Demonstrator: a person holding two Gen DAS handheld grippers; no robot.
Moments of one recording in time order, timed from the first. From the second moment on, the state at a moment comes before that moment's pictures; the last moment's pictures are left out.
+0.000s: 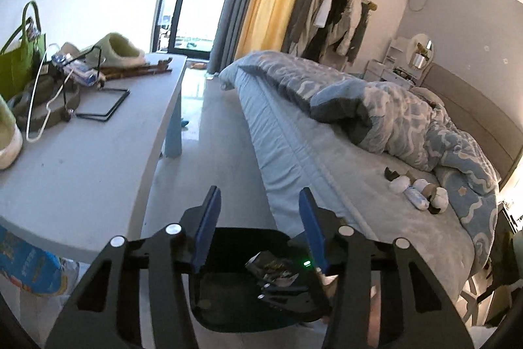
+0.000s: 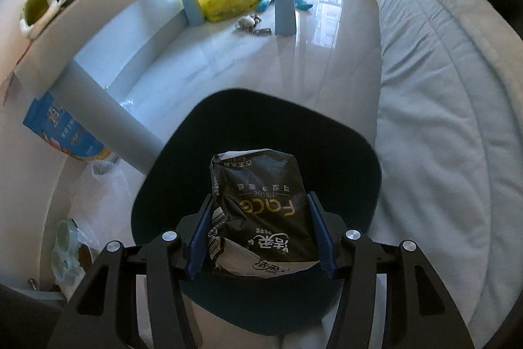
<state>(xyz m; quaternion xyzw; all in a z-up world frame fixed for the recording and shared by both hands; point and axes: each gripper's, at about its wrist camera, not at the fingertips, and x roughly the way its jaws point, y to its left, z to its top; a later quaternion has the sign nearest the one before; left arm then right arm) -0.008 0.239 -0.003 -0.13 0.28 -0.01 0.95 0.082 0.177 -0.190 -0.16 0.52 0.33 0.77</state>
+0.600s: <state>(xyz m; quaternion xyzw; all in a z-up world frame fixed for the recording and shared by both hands) 0.001 0.205 0.033 -0.13 0.23 -0.04 0.96 0.084 0.133 -0.117 -0.12 0.43 0.36 0.82</state>
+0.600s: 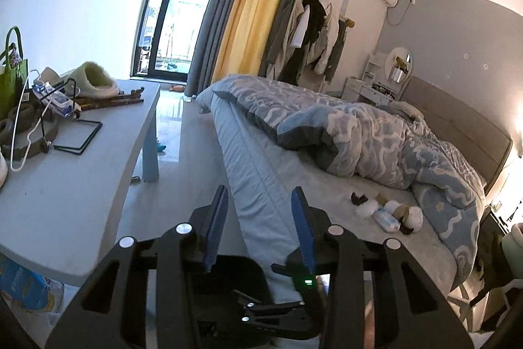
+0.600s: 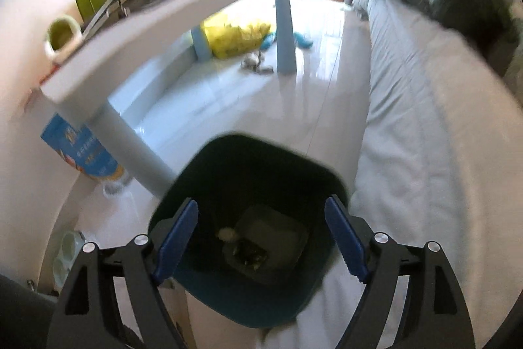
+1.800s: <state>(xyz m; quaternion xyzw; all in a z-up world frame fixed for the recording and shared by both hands) 0.088 0.054 0.028 -0.10 0.25 -0.10 0.96 0.134 -0.103 -0.004 -0.05 0.33 0.24 0.91</state>
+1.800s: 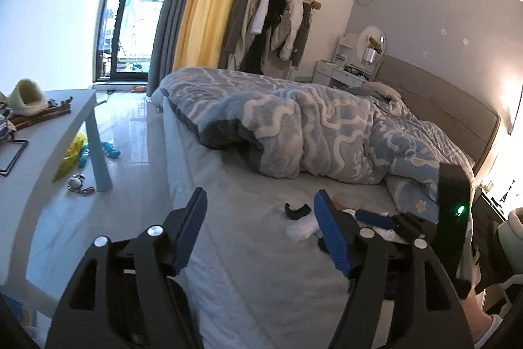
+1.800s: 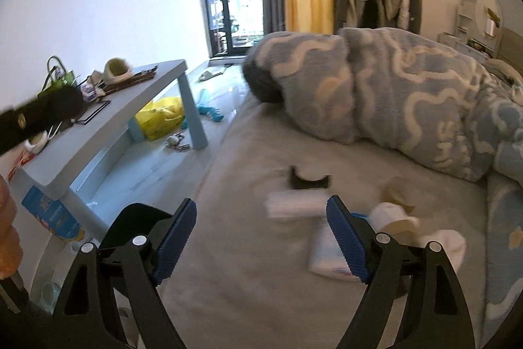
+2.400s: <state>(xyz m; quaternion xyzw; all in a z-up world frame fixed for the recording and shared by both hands) 0.142 -0.052 -0.027 -0.06 0.35 -0.14 0.92 0.155 -0.232 -0.015 0.01 0.35 0.18 0.92</state>
